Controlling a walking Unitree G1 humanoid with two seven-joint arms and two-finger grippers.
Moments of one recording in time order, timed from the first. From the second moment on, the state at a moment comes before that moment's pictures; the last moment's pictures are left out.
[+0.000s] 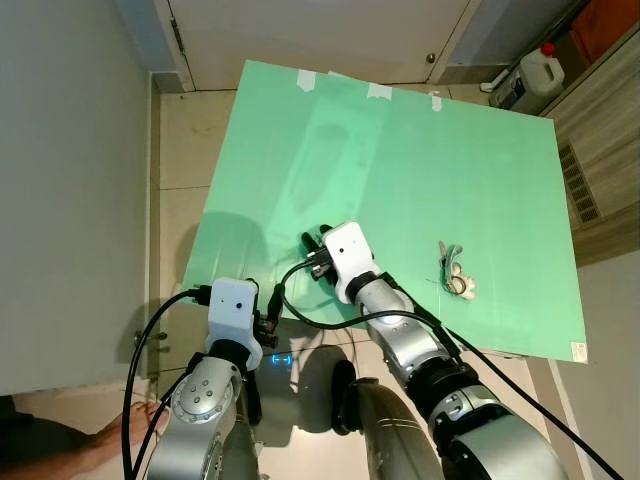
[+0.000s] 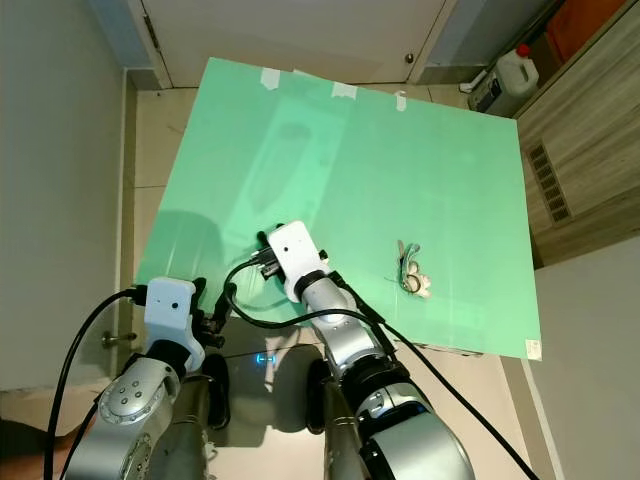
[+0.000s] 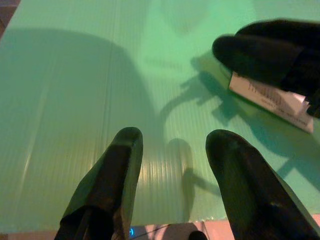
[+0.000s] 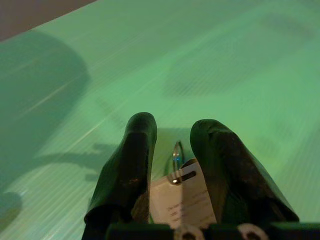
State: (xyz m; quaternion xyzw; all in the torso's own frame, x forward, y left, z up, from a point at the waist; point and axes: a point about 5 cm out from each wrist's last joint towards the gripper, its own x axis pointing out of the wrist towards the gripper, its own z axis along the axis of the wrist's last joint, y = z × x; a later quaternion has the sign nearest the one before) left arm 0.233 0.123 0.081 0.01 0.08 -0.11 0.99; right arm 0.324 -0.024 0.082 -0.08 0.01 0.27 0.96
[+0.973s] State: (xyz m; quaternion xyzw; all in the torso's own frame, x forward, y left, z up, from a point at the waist) left arm 0.232 0.123 0.082 0.00 0.08 -0.11 0.99; right arm 0.325 -0.026 0.079 -0.08 0.02 0.27 0.96
